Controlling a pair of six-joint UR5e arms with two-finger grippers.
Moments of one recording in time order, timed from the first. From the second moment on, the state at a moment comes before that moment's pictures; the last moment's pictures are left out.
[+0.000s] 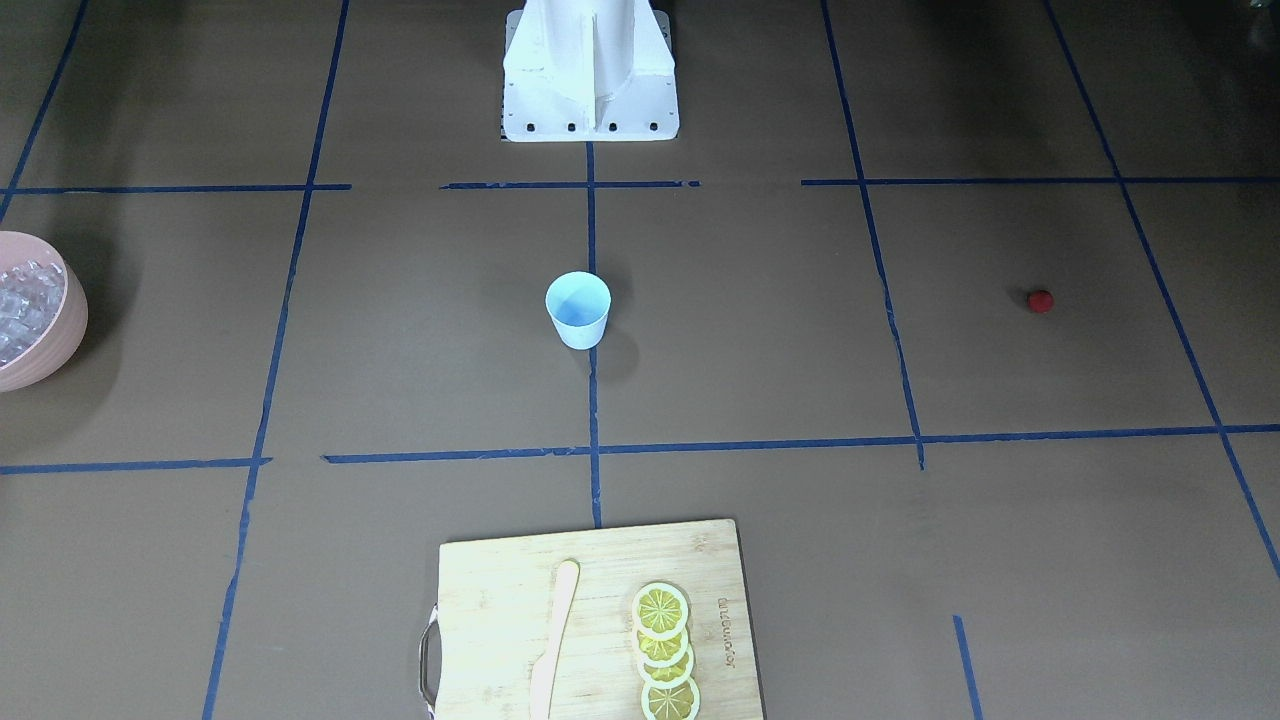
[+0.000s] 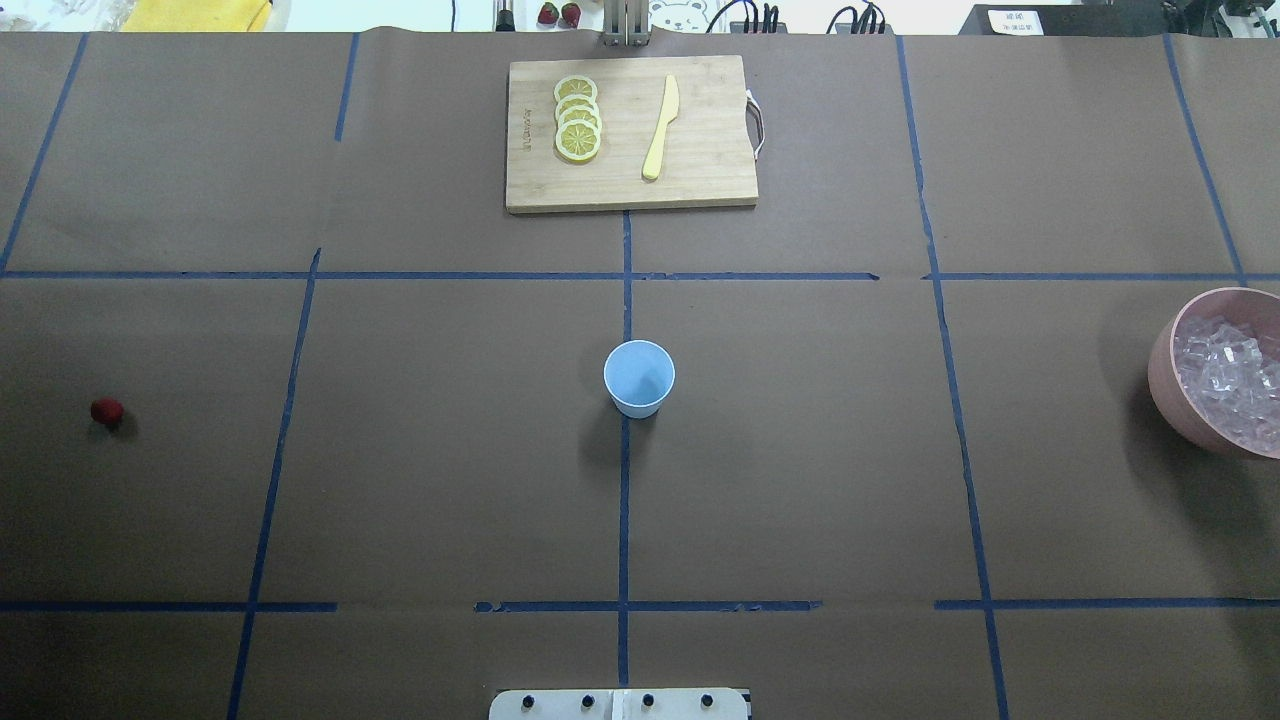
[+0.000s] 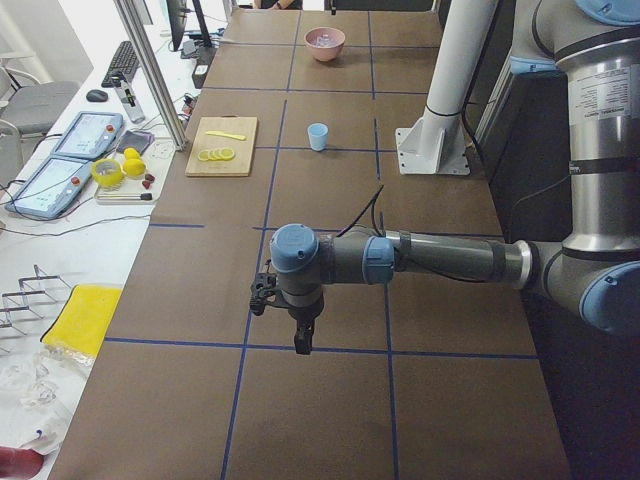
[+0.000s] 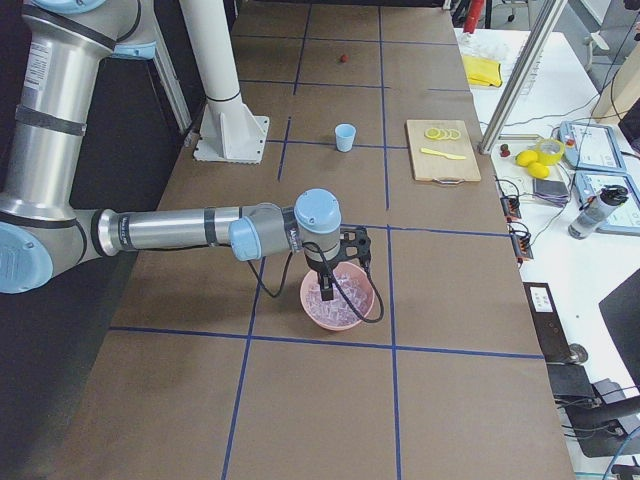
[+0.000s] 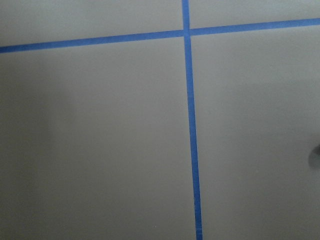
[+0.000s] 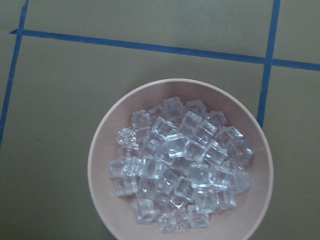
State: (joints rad) left arm -1.54 -1.42 -1.80 -1.46 -2.31 0.09; right arm 1.39 -1.85 1.94 -1.35 2.41 0.22
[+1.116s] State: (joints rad) left arm -1.54 -1.42 -1.80 -1.46 -2.32 0.09; right arm 1.17 -1.84 1.90 -1.22 2.30 0.70
